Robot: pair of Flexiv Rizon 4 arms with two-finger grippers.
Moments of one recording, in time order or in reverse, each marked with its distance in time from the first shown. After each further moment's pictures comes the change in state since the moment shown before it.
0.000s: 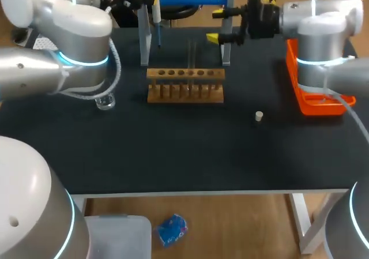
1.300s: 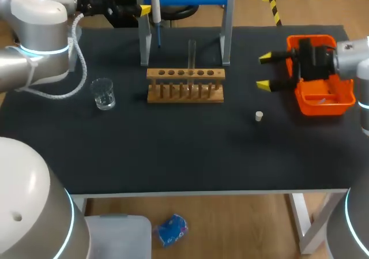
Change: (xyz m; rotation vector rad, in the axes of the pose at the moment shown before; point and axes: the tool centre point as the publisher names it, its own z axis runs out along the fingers) left arm 0.006 0.019 -0.008 0.079 0.366 0.163; right arm 0.100 -0.092 -0.136 0.149 0.009 0.020
